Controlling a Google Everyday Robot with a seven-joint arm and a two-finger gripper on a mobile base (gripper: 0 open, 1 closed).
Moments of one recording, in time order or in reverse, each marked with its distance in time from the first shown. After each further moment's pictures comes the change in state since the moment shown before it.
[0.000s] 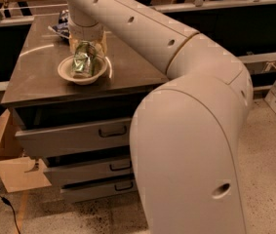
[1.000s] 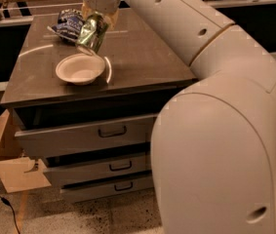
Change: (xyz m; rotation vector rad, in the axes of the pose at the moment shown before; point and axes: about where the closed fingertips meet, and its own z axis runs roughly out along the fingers) arm 0.056 0.026 -0.074 0.087 0.151 0.174
